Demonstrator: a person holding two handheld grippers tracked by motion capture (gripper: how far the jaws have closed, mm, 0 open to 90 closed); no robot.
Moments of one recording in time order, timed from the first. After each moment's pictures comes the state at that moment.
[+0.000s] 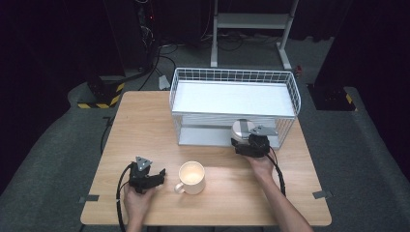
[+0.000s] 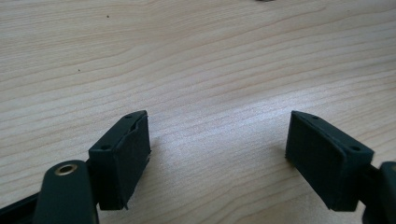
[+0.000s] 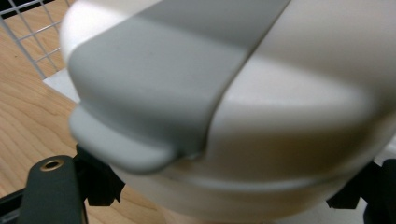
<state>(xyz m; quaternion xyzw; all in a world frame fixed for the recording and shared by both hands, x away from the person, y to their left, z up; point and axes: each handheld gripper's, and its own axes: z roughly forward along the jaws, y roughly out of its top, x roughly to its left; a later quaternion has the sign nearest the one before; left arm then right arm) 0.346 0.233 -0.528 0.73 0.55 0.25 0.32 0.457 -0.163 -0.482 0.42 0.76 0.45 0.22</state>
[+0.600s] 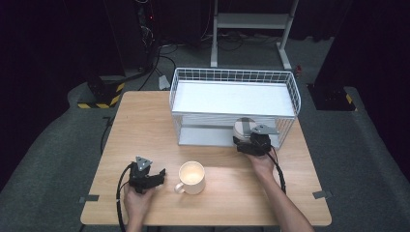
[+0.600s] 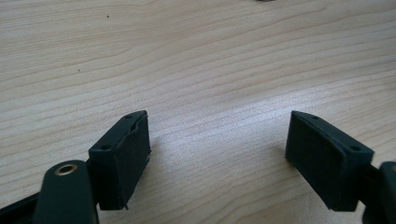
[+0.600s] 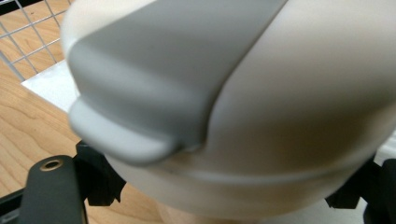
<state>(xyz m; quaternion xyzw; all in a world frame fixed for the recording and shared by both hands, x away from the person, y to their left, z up) 0.346 0.233 -0.528 0.73 0.55 0.25 0.32 0.467 -0.169 -0.489 0.43 0.75 0.45 0.23</state>
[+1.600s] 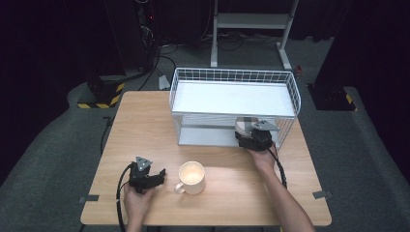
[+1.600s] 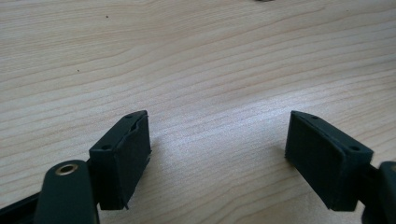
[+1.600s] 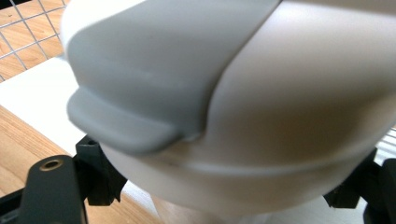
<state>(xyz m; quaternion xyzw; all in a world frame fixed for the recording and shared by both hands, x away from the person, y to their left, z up) 0.346 0.233 -0.528 0.73 0.55 0.25 0.32 0.486 -0.176 -0.493 0.42 0.75 0.45 0.25</state>
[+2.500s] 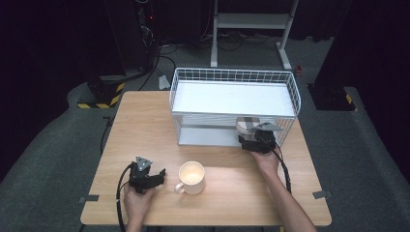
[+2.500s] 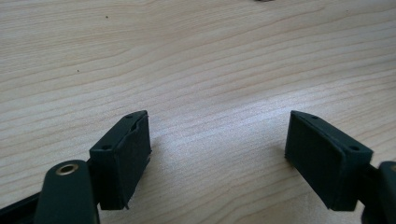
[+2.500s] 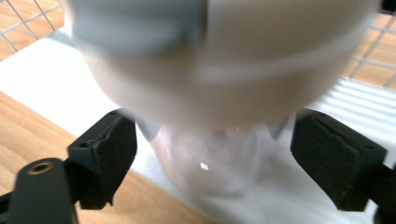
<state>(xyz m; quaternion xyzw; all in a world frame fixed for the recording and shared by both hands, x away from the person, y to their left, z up) 0.345 0.233 -0.529 0.73 0.55 0.25 0.32 0.479 -0.188 -0.494 0.45 0.76 0.42 0.22</state>
